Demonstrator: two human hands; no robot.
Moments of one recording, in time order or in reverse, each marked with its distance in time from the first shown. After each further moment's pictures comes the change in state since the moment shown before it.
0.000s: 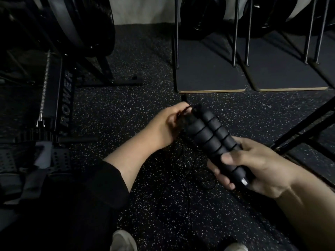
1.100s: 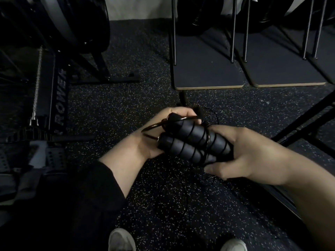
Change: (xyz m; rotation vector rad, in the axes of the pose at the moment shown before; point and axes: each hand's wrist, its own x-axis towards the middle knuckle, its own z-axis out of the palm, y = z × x) left_hand -0.006 0.028 -0.007 -1.057 -0.340 -0.360; right_hand -0.001 -0.025 0.015 -0.853 0.151 -0.128
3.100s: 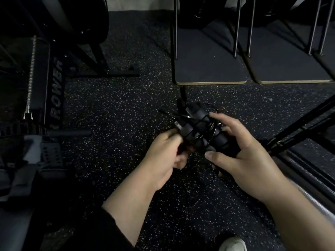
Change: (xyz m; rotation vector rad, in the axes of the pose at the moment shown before) left_hand -0.019 -0.064 0.024 -0.243 0.477 -0.162; right_hand 0.005 0.047 0.036 0.074 0.399 -0.062
